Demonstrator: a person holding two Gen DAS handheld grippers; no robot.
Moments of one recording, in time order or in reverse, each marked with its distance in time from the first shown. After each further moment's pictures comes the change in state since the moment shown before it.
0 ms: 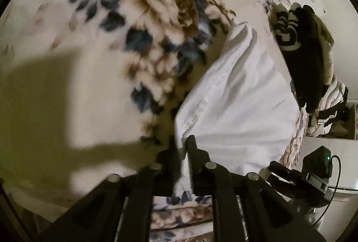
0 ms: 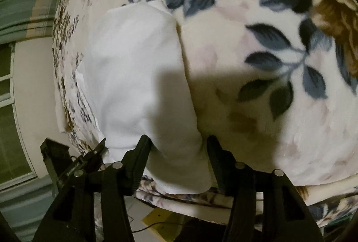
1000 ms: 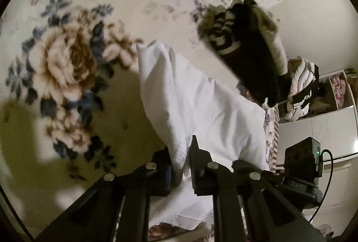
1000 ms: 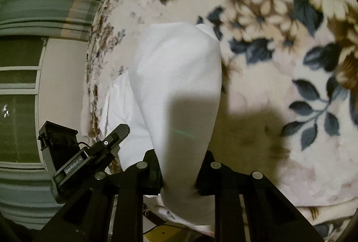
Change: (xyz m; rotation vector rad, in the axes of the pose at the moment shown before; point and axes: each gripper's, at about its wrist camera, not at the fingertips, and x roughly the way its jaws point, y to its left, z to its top) left arm -0.014 -0.093 0.017 0.215 -0.102 -0.179; right arm -0.039 0.044 0.002 -0.141 -0.172 0.158
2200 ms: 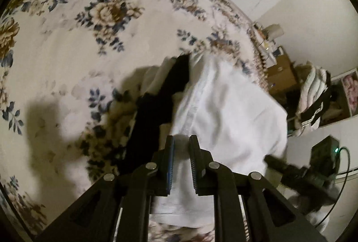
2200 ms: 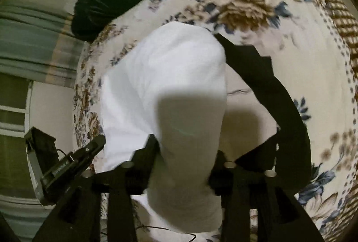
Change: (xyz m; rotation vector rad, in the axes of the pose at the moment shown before) left arm 0.135 -0.211 0.269 0.087 0.004 0.119; right arm -0.174 0.019 0.396 -0.005 -0.123 -0.182
